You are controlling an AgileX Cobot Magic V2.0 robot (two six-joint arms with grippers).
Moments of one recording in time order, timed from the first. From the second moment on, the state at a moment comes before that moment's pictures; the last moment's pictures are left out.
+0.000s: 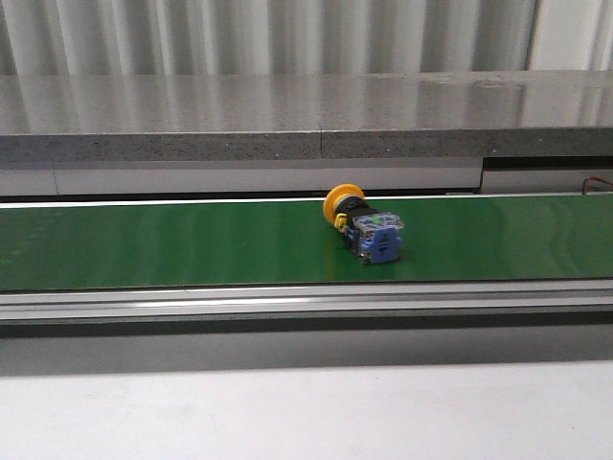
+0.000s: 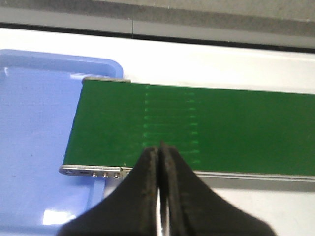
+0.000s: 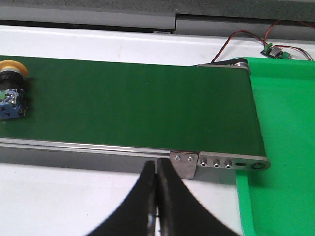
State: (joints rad) left arm -0.03 0.62 -0.79 -0.01 0.86 -0.09; right arm -0.28 0.40 -0.43 0.47 0.63 -0.49
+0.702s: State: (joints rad) left arm -0.03 0.69 -0.79 -0.03 0.84 -0.09; right arm -0.28 0.40 -0.43 0.47 0.63 -0.49
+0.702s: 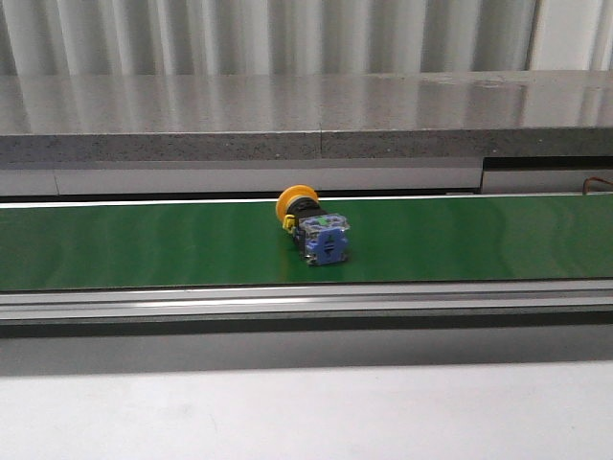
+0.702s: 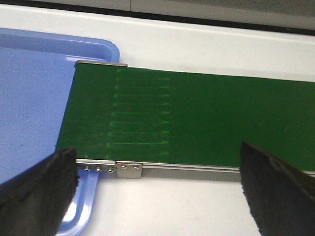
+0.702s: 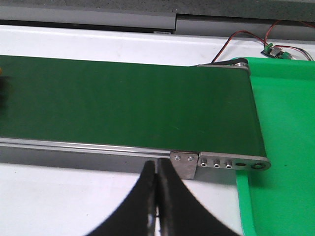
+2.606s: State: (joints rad) left arm -0.51 1.61 -1.10 -0.13 0.57 -0.15; right arm -0.28 0.40 -0.43 0.47 0.63 -0.49
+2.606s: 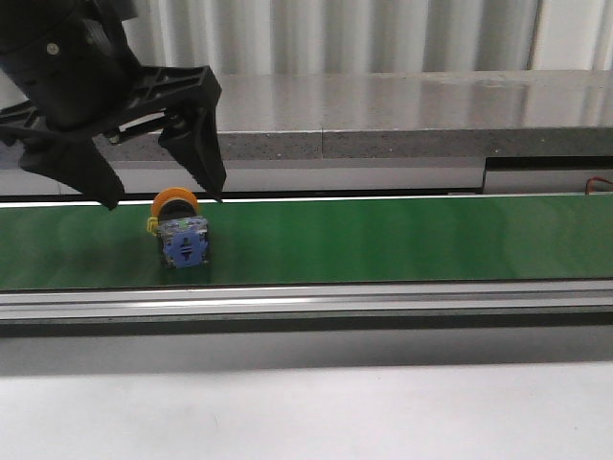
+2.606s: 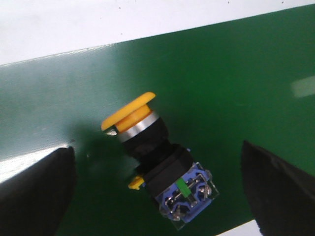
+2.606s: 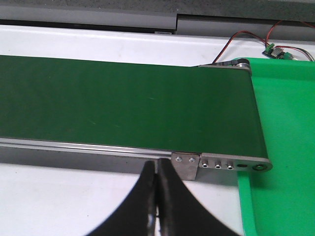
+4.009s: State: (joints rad) left arm 0.05 1.35 -1.11 0.11 0.90 -0.06; right arm -0.28 0.40 -0.43 0.47 0.63 -0.50
